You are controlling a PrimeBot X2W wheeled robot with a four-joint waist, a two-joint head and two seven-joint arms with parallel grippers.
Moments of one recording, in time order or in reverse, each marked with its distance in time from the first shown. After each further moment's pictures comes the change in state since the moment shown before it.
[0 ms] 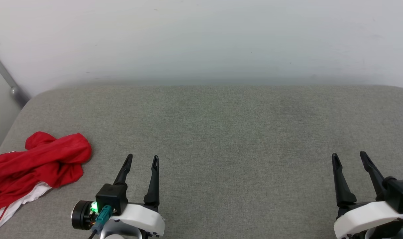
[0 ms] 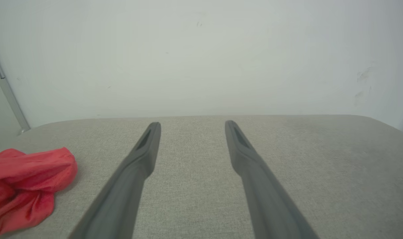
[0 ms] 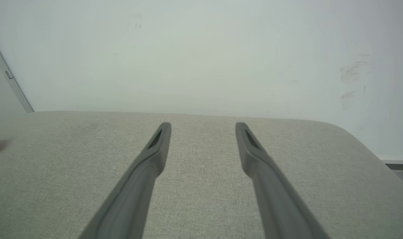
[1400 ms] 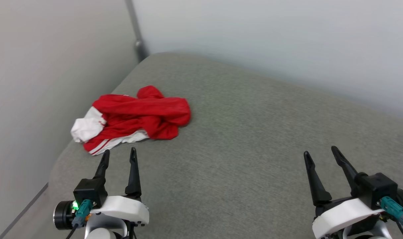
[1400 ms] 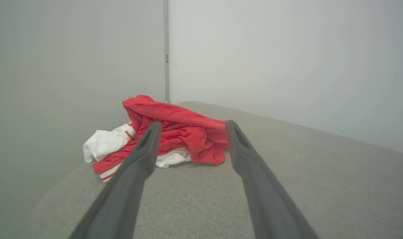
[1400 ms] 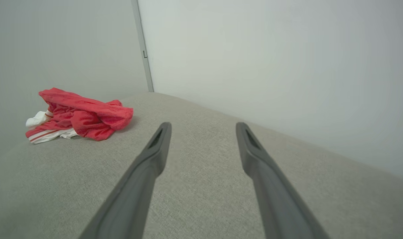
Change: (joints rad) left arm -0.030 -0.004 0.097 0.020 -0.026 0.015 0.000; right arm -0.024 0.001 0.112 -0.004 -0.016 0.000 0.006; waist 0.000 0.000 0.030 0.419
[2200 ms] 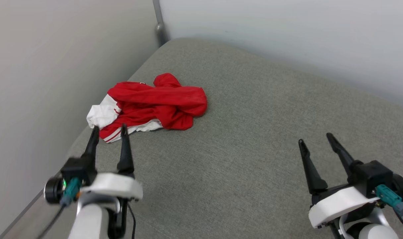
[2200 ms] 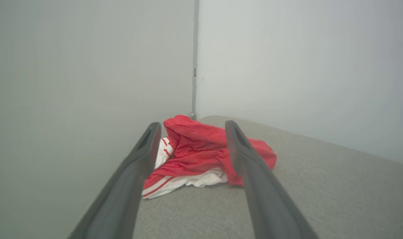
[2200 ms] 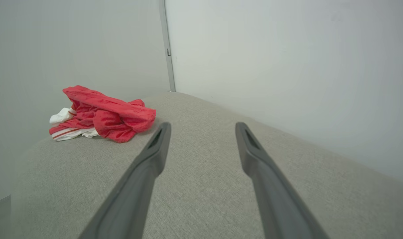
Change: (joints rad) left arm -0.063 0.004 0.053 -0.027 0.007 -0.005 0.000; right arm -0.065 0.001 0.038 0.013 -0.020 0.000 0.009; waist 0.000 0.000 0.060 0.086
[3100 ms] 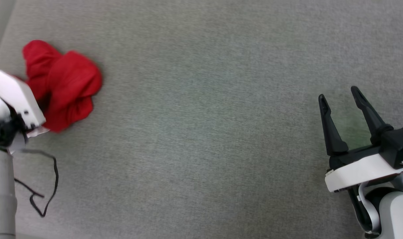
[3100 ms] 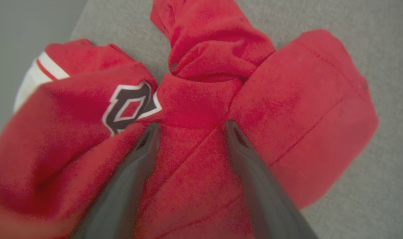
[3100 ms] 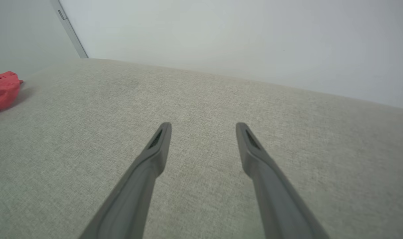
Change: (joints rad) left arm -0.580 0.375 0.129 0.377 -0.287 -0.104 1.001; right arm -0.155 -0.063 -0.025 -0.076 -0.001 0.000 0.008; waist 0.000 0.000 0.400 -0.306
